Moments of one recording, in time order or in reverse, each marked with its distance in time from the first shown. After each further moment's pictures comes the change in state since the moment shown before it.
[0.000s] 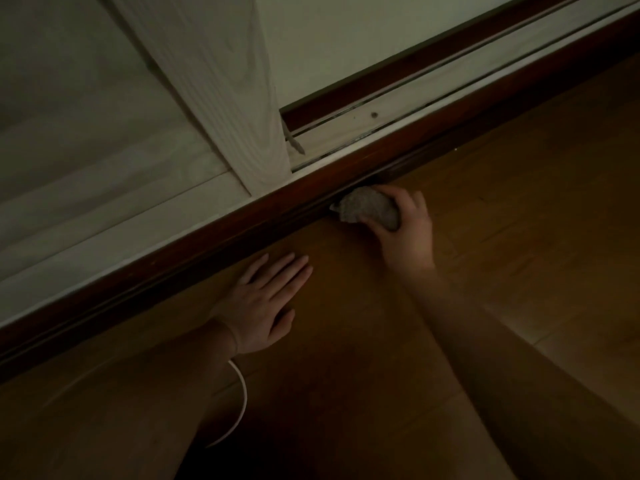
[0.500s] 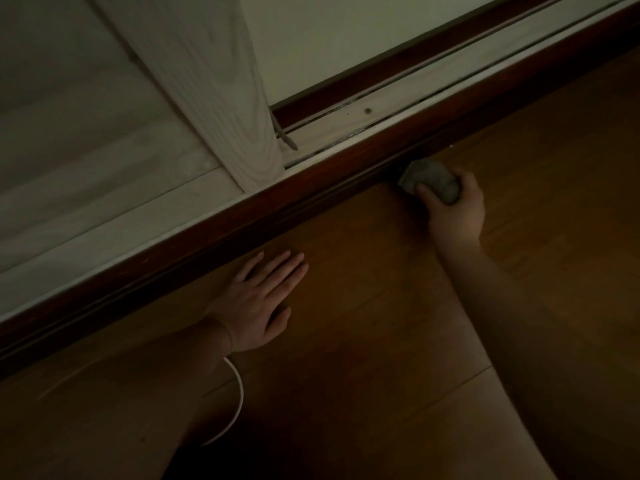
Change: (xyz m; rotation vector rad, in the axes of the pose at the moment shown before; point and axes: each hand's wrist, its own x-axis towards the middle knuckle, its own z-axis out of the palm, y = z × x) left_hand -0.002 -0.001 -0.003 0.004 -0.026 0.001; right_hand 0.031 0.036 -0.044 0.071 0.239 0.330
